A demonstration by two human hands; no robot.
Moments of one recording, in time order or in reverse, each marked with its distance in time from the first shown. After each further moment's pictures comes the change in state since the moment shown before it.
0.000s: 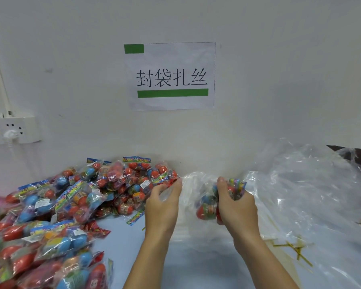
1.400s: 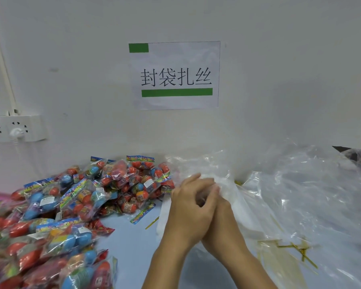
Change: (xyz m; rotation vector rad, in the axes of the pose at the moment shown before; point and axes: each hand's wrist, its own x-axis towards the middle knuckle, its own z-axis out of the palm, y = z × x) left_hand -0.024 0.015 0.018 0.239 -0.195 0.684; right_hand -0.025 0.009 0.020 -0.484 -0.365 -0.667
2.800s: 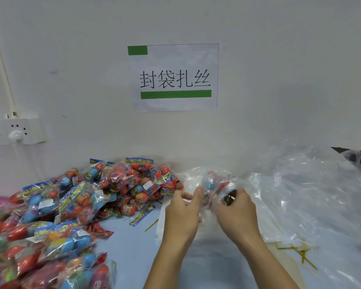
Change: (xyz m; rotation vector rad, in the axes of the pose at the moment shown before) left_hand -0.001 -0.011 0.004 -0.201 0.031 -0.607; right_hand 0.011 0.020 -0.023 0.284 0.228 0.465
